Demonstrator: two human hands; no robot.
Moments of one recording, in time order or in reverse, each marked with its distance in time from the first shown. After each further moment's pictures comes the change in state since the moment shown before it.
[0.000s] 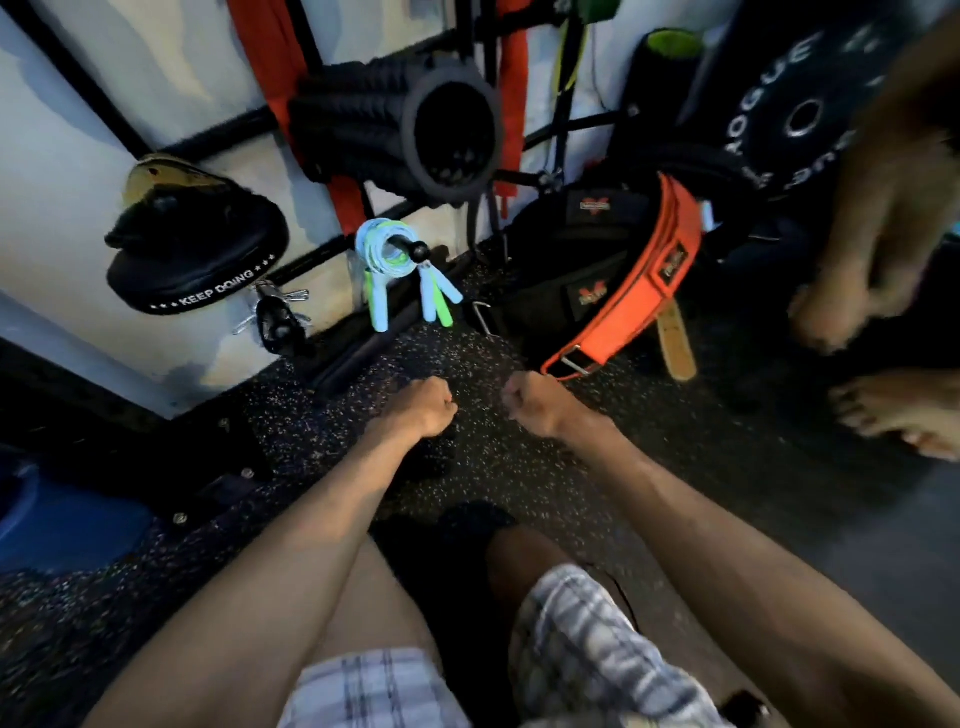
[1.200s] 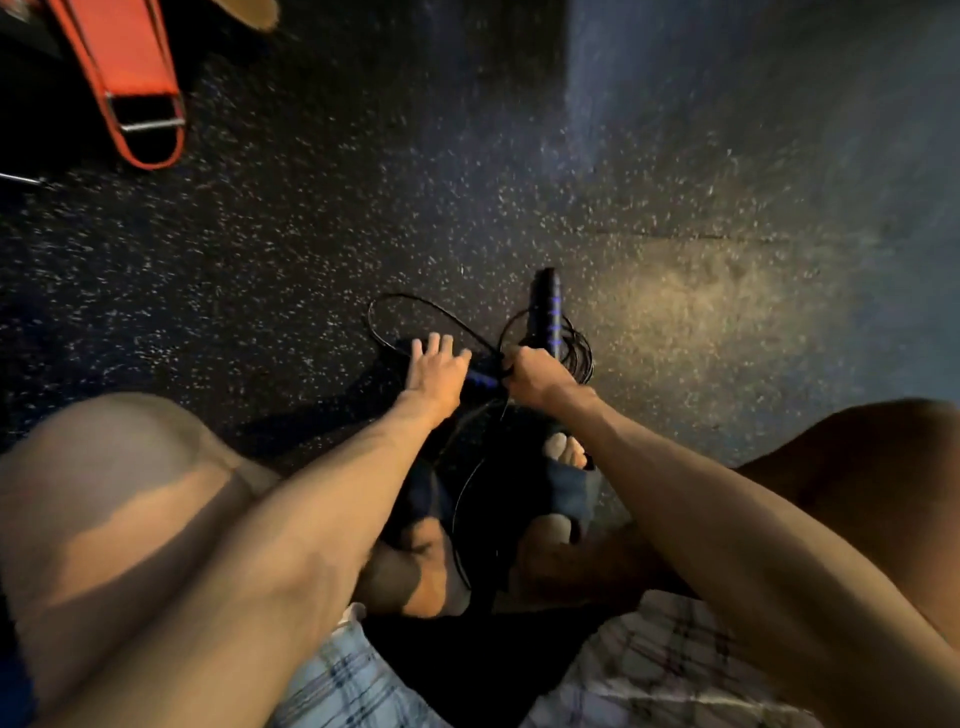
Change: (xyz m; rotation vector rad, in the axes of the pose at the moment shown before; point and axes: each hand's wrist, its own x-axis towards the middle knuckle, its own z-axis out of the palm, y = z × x) left_hand -0.150 0.111 0.372 1.034 -0.370 0.899; right_hand -0.316 0.220 0.273 0.496 0.024 0.842
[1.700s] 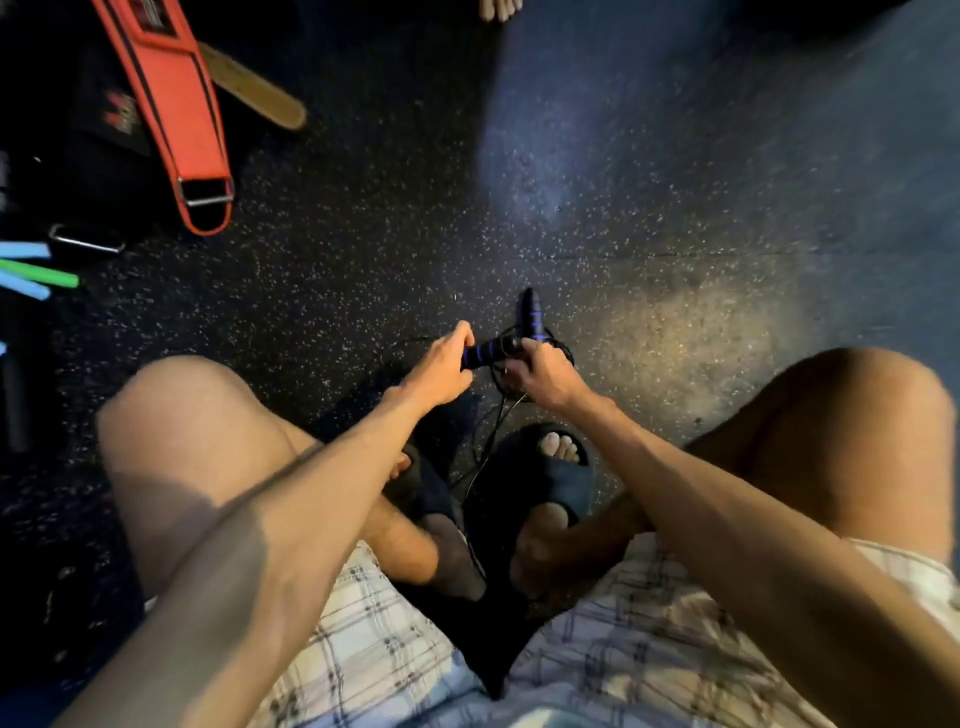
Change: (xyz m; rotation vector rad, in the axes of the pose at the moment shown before) left_hand -0.057 0.004 -0.056 -0.743 0.263 0.124; right_hand -0.085 0.009 -0.018 0.349 0.350 -0.125
